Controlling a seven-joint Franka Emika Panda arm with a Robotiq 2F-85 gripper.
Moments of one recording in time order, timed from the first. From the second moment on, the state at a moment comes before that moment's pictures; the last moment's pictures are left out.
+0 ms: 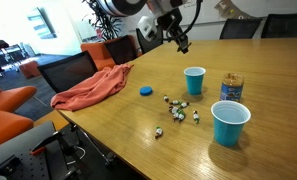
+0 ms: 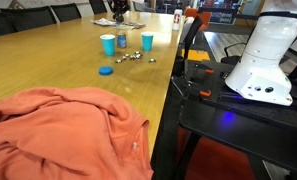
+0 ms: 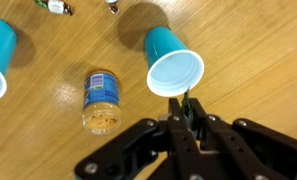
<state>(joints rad) -0.04 0.40 -0.13 -1.96 0.14 2.86 0.32</state>
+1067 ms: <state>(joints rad) -0.10 0.81 -0.08 -1.45 0.18 2.58 0.32</state>
